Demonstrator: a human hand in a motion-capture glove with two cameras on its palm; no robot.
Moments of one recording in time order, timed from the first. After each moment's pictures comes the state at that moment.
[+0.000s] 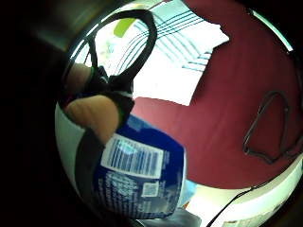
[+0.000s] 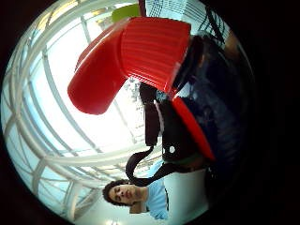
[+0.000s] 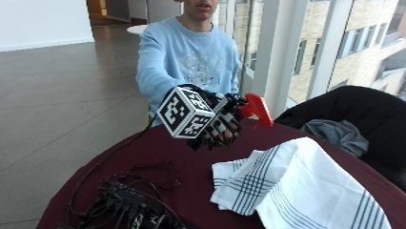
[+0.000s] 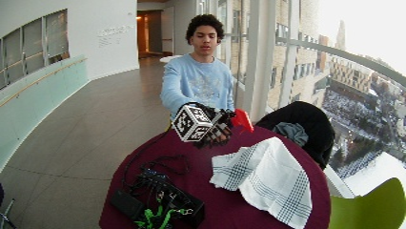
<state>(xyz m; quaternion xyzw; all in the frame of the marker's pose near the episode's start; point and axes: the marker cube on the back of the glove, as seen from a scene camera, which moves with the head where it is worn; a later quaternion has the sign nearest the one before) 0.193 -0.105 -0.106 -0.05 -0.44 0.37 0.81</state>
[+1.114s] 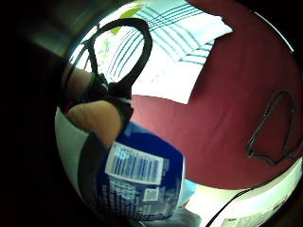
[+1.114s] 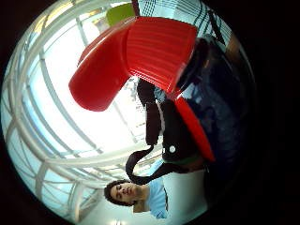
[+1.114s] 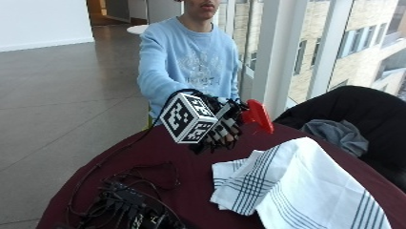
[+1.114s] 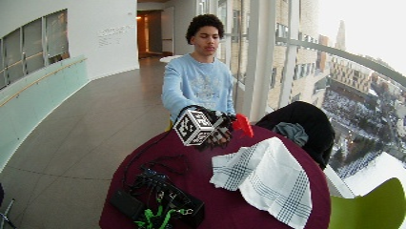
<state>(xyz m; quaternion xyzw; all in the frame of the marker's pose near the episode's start) 0.191 -0.107 -0.093 -0.07 -0.45 0.37 0.81</state>
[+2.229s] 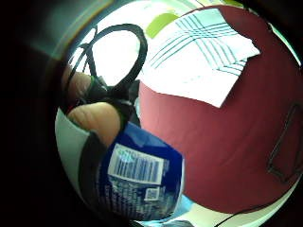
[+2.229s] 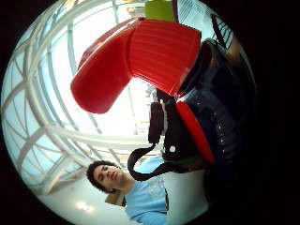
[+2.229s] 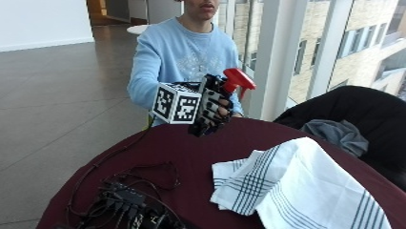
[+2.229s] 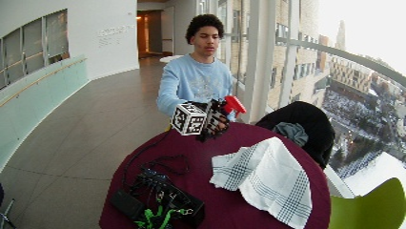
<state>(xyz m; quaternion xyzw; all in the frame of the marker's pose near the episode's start) 0.144 -0.069 -0.110 0.10 -0.49 0.23 0.84</state>
